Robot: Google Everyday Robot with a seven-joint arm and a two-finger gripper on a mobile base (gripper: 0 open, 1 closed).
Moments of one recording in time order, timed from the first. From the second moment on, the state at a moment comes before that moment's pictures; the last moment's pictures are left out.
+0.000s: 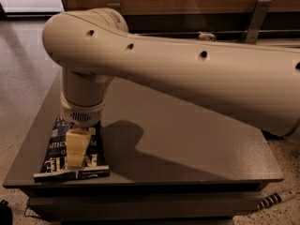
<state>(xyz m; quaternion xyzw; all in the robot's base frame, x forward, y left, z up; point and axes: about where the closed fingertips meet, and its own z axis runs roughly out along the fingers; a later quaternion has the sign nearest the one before) 0.426 0.162 0.821 -0.73 0.66 0.11 0.11</state>
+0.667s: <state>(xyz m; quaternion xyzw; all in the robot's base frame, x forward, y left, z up) 0.426 0.162 0.825 -0.73 0.66 0.11 0.10</state>
